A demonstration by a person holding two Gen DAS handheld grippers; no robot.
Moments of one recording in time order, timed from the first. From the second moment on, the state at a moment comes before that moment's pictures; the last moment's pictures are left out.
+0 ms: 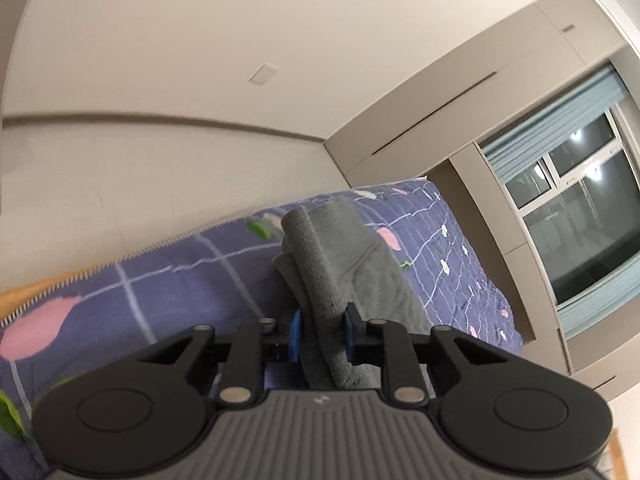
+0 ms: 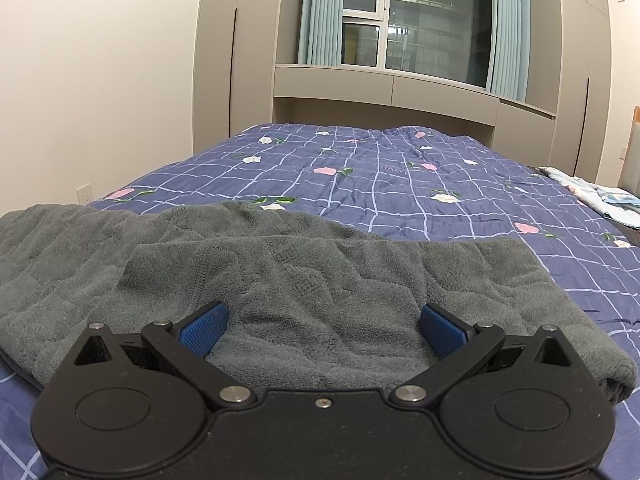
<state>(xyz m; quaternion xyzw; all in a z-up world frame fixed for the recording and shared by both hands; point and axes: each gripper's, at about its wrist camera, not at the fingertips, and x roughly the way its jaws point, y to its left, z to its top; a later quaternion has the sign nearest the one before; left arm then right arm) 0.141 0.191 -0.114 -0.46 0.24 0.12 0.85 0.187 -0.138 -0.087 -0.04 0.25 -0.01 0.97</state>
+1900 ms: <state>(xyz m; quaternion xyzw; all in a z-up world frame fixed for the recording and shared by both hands) 0.153 -0.177 -0.030 0.04 0.35 -0.24 0.91 0.088 -0.318 -0.069 0.11 0.22 -0.13 0.96</state>
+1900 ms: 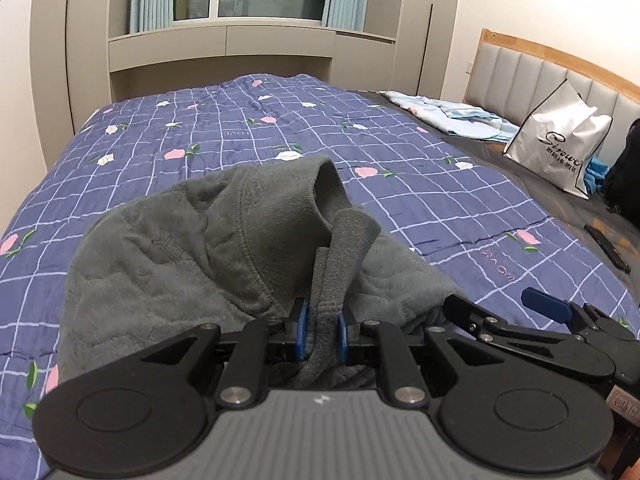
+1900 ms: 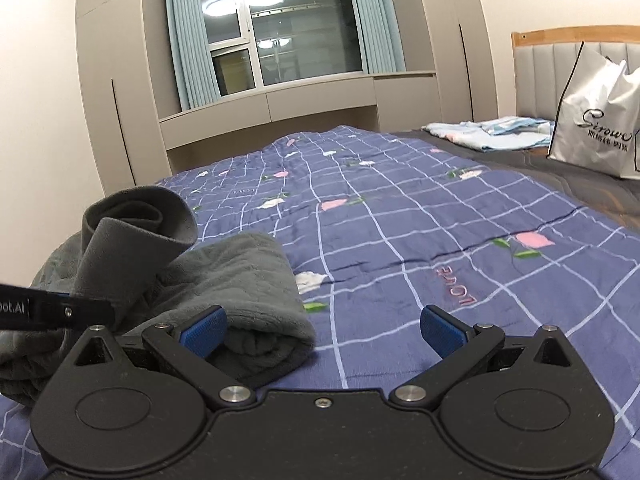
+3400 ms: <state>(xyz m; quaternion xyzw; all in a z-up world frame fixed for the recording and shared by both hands) 0.186 0.000 -0.049 -0.12 0.40 0.00 0.91 0.218 -0.314 -0.044 0.18 0.32 0.20 0.91</state>
